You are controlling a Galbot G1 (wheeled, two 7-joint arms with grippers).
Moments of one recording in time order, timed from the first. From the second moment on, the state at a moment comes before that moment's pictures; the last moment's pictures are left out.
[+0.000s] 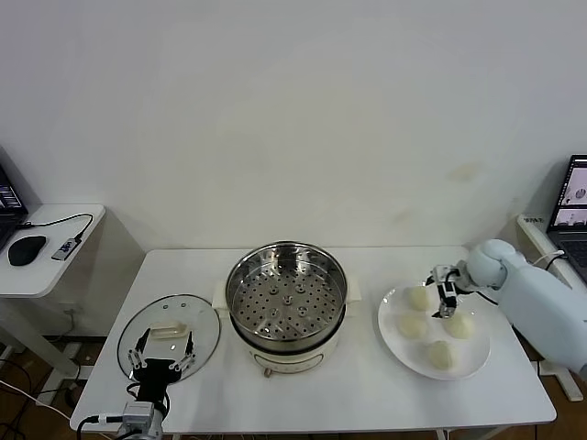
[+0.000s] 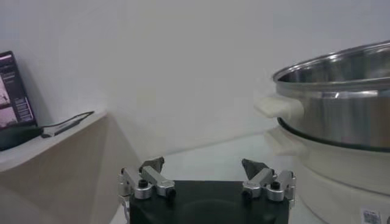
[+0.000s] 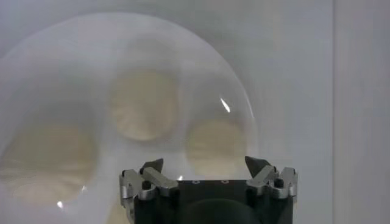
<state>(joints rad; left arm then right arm) 1.61 -1.25 -0.53 -2.00 -0.04 0.07 -0.22 -0.20 0.79 -0.47 1.05 -0.35 -0.14 -1.01</state>
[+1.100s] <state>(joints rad) 1.61 -1.25 -0.53 -2.01 -0.03 0.06 -0.22 -0.16 0.78 -0.52 1.06 -0.36 -0.15 -0.99</state>
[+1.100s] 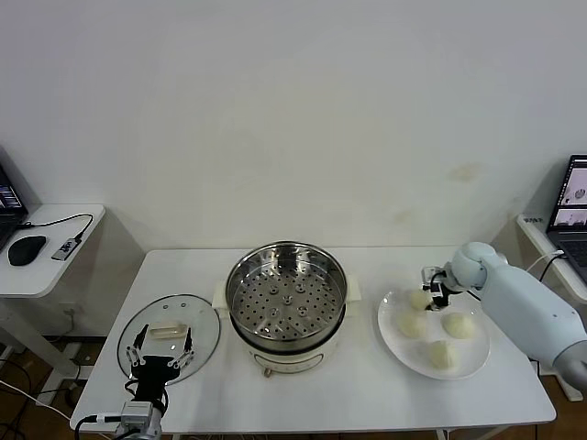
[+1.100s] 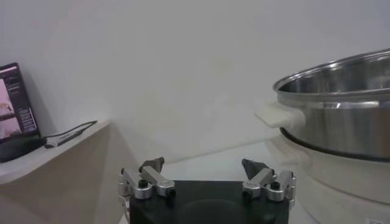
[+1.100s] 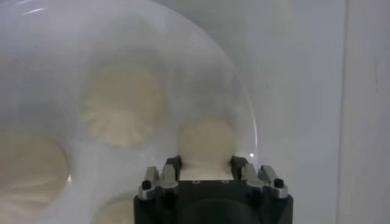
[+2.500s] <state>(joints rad) 1.63 -1.23 -0.54 -2.01 -0.20 0.03 -0.19 0.54 1.12 -1.22 1.23 0.05 0.25 -0.94</state>
